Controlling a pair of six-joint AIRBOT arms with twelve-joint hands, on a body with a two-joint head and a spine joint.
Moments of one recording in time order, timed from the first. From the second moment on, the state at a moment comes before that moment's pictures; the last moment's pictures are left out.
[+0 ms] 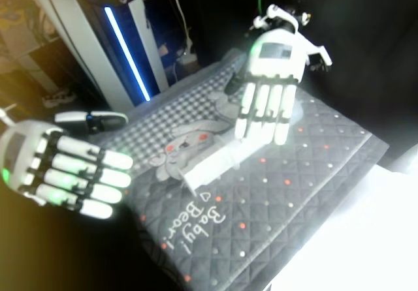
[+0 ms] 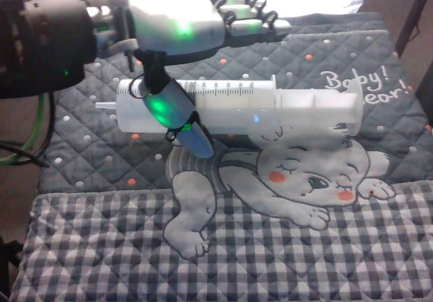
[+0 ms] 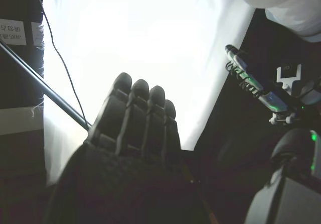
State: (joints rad) left arm 0.38 -1.19 1.36 1.14 -0.44 0.45; right arm -1.09 -0.86 1.04 0.33 1.46 -0.57
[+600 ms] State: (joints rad) left arm 0.41 -1.23 1.43 1.08 -0.43 0.45; right arm -1.09 -0.86 1.04 0.33 1.46 -0.56
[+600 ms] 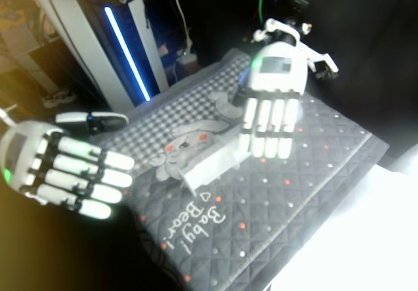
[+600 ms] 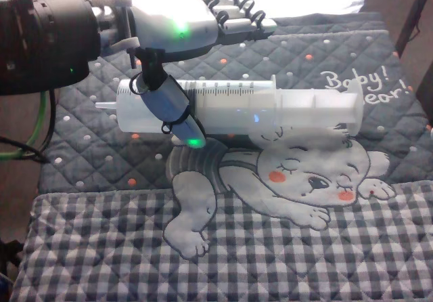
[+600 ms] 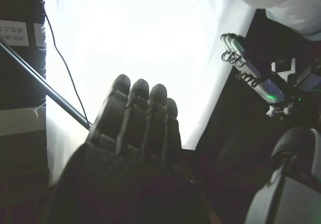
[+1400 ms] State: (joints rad) left arm 0.51 -1.26 1.46 0.78 -0.44 0.46; right arm -1.09 -0.86 1.04 0.32 1.46 -0.56
